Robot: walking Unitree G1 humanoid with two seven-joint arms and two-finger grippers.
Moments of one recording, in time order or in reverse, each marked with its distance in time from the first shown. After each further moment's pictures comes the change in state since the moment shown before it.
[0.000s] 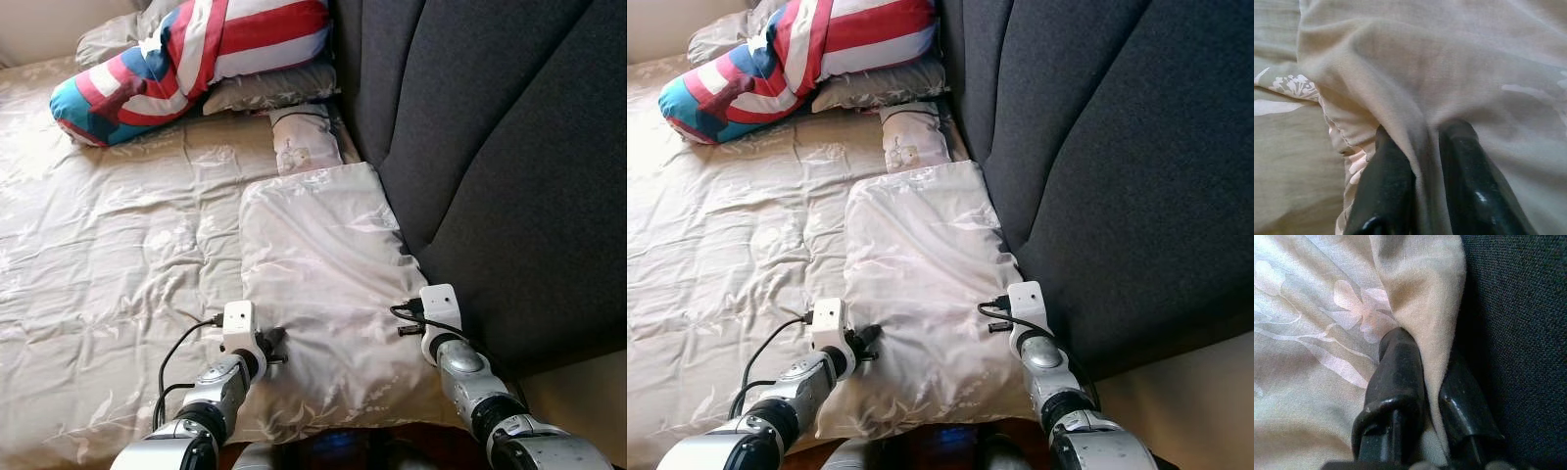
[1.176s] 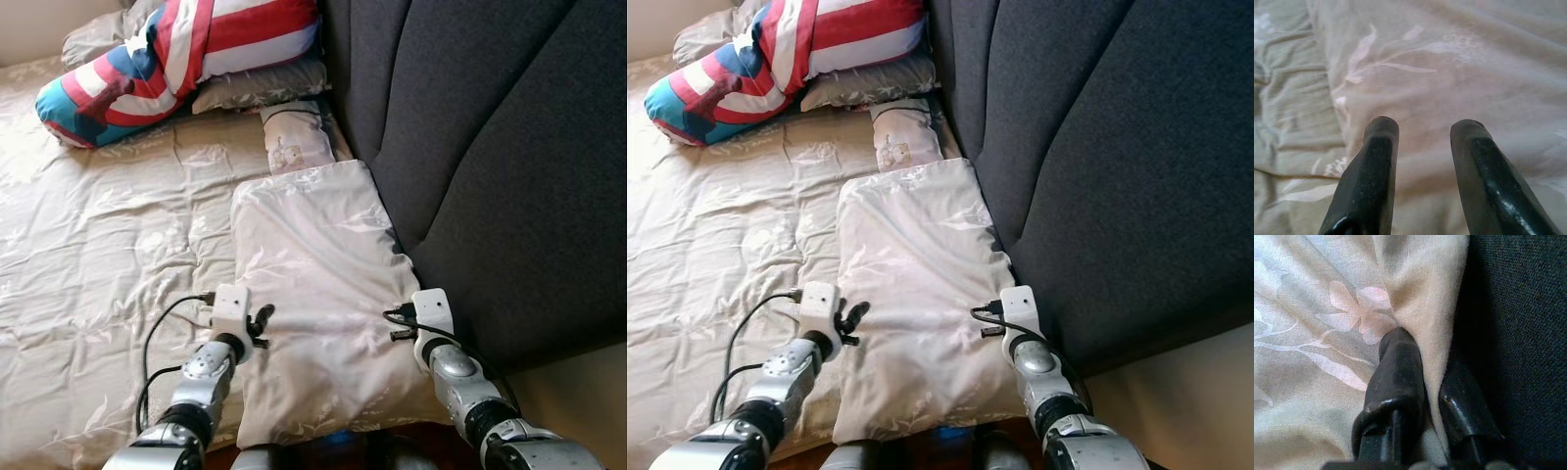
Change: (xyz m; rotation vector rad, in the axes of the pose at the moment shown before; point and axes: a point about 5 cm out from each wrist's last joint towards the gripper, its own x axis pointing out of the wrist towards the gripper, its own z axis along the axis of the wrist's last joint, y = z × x) left arm -0.009 0.016 0.031 0.287 -0.218 0.045; right arm -0.001 0.012 -0.006 0.009 0.014 0.034
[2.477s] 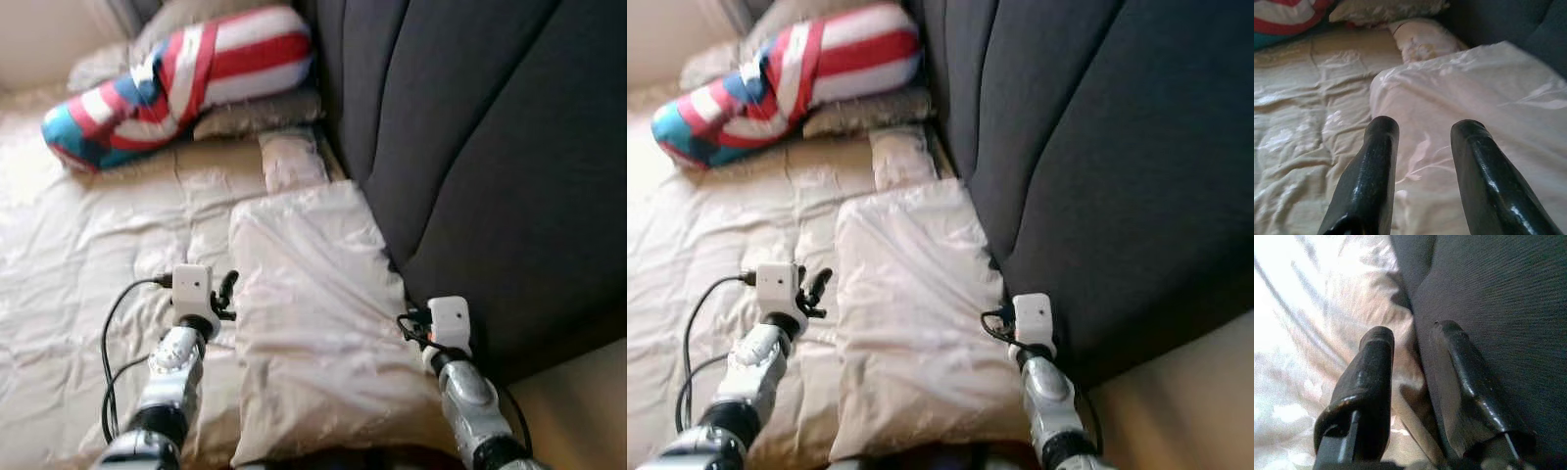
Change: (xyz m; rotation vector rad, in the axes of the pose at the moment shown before) left arm -0.013 0.034 0.029 0.024 -0.219 0.132; right arm -0.018 -0.005 -0.005 0.105 -0.298 0.002
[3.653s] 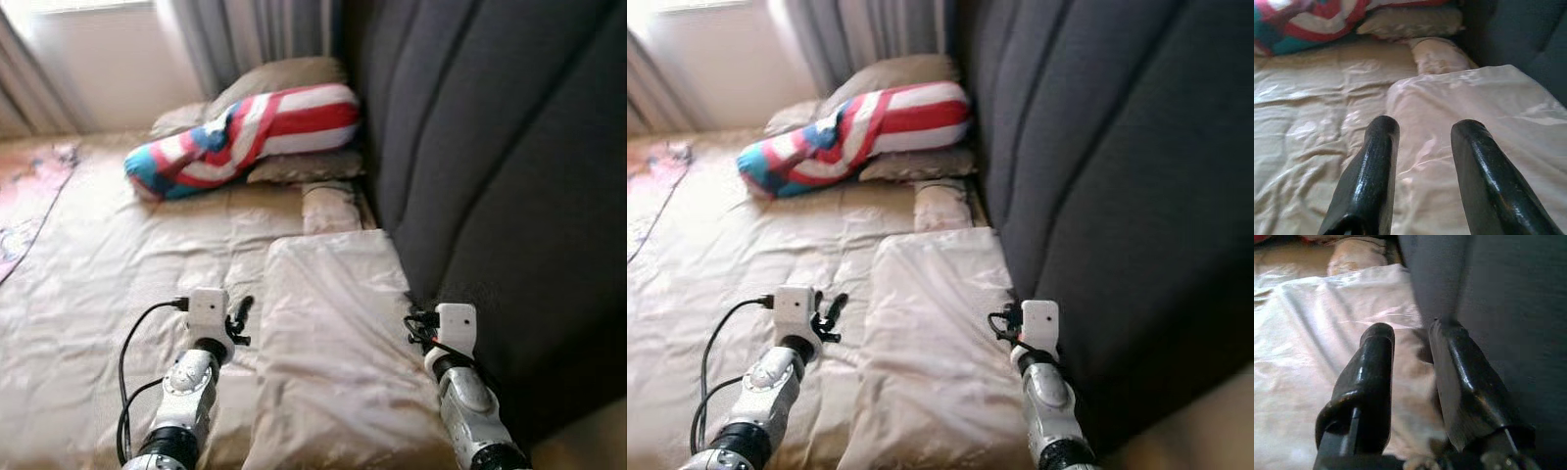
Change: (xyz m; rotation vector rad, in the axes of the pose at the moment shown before) left arm -0.013 -0.018 -0.024 -0.039 0.092 -0.043; right arm -0.004 -0.001 -0.007 0.080 0.027 -0.036
